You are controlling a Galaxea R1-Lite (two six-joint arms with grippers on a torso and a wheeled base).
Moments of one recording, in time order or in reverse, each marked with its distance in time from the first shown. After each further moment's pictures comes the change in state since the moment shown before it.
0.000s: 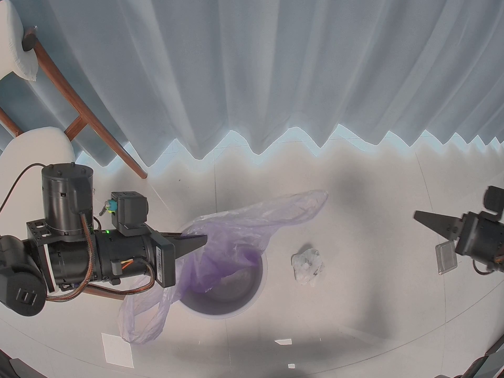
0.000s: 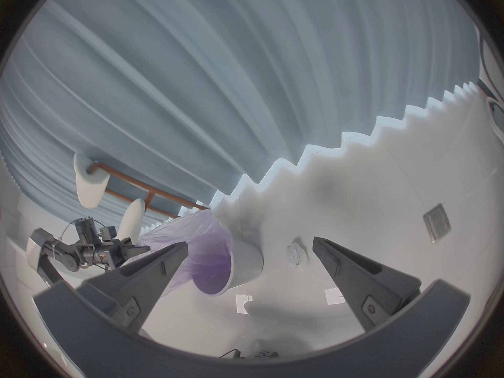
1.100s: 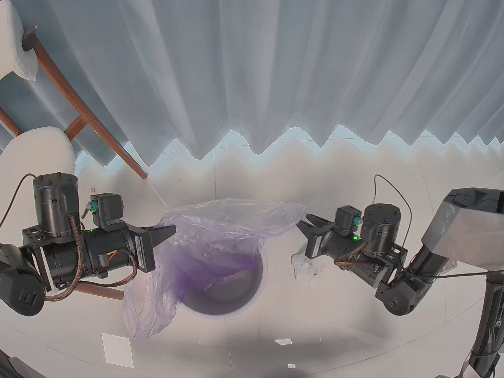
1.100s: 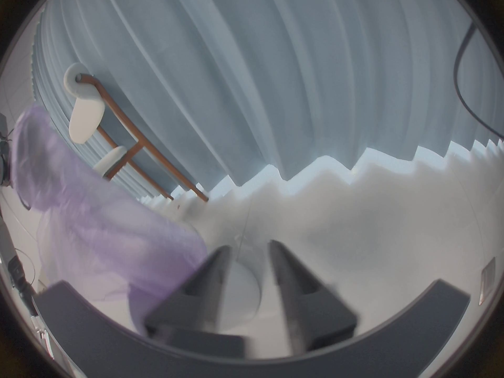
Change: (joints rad) left arm 0.135 0.019 0.093 -0.131 0.066 -0.063; right arm 0.241 1.070 -0.196 -1.021 -0.157 -0.250
